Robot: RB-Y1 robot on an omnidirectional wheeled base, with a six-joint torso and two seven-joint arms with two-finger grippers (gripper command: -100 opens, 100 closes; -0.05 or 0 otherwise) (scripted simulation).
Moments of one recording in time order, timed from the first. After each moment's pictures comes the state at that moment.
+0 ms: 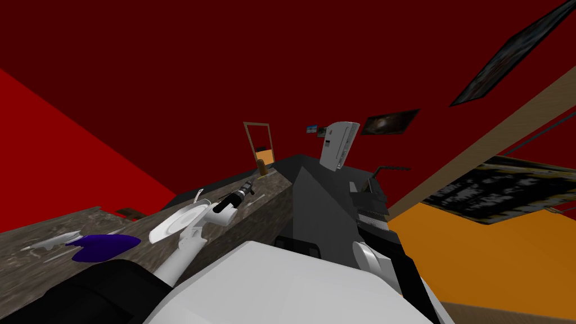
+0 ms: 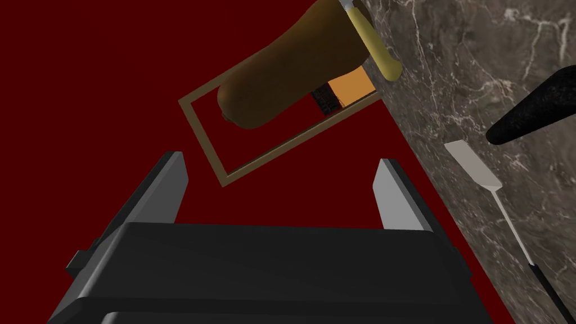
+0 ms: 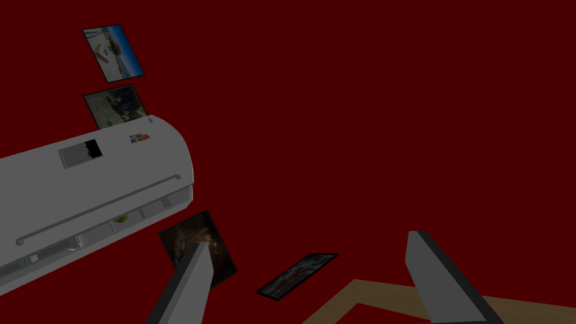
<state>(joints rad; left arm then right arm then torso) 0.40 0.61 0.20 -2.14 0.21 0.46 -0.05 0.52 -0.03 -0.04 -2.23 -0.09 -0.46 -0.10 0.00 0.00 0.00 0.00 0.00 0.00</state>
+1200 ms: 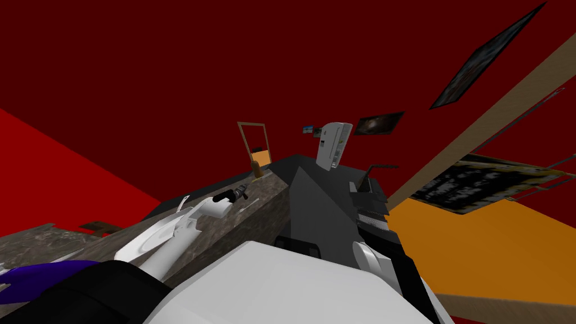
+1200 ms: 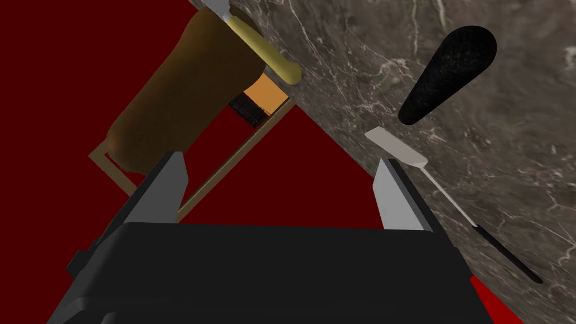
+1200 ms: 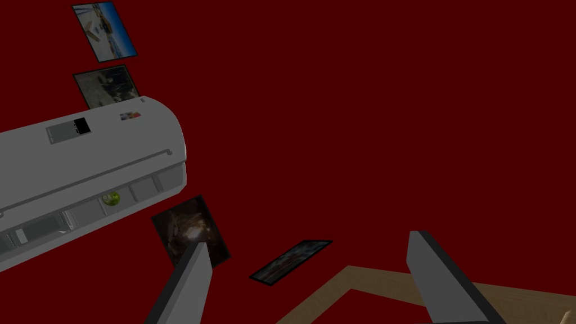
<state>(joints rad) 0.36 0.75 0.26 -2.02 0.35 0.79 -0.15 0.52 -0.03 -0.04 -2.23 -0.09 -0.46 -0.10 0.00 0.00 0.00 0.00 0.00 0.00</state>
